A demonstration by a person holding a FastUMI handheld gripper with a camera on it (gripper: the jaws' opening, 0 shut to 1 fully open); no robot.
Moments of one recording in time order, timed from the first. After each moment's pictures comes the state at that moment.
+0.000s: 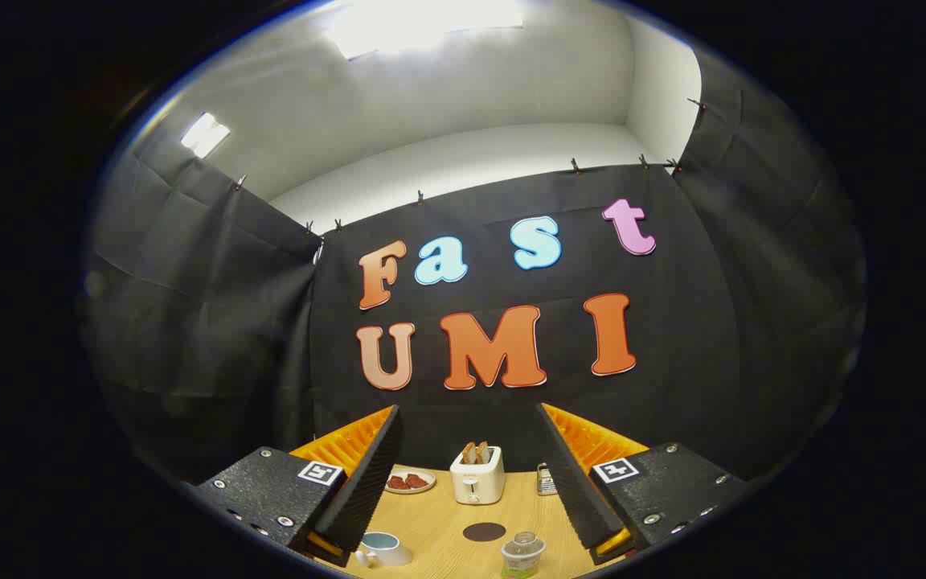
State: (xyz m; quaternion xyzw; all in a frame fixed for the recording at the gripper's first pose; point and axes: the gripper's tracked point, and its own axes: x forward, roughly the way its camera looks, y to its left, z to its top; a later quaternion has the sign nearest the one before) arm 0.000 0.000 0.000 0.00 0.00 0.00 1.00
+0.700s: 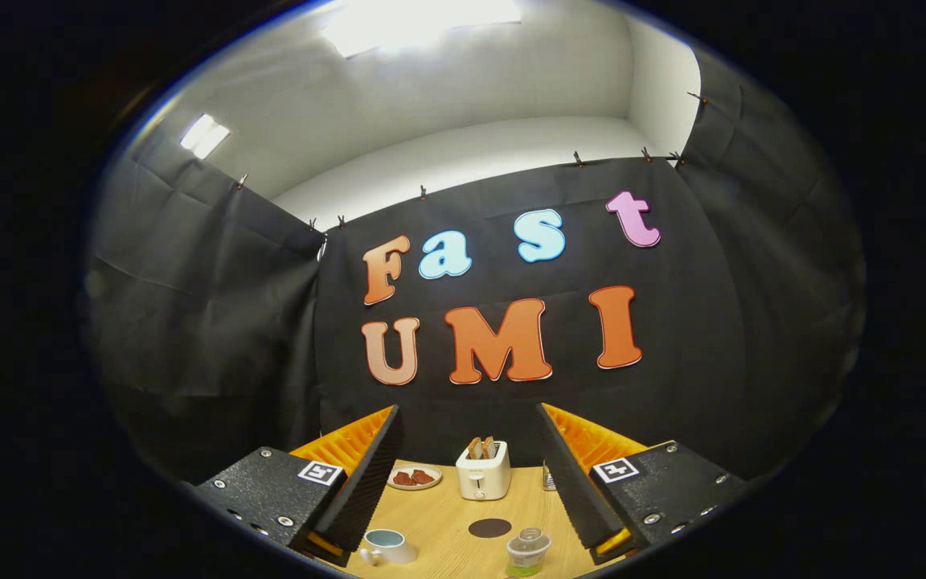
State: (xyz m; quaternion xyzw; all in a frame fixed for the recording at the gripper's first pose) arm 0.000 0.004 -0.004 0.00 0.01 0.01 1.00
